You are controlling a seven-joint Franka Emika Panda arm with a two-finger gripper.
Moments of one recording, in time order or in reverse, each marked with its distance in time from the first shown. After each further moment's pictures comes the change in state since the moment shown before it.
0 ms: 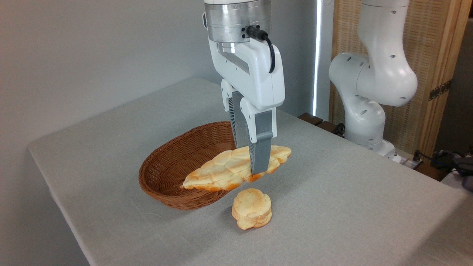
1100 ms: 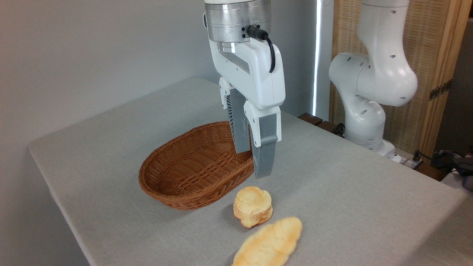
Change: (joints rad) arm 0.000 0.000 0.000 0.000 0.004 0.000 0.001
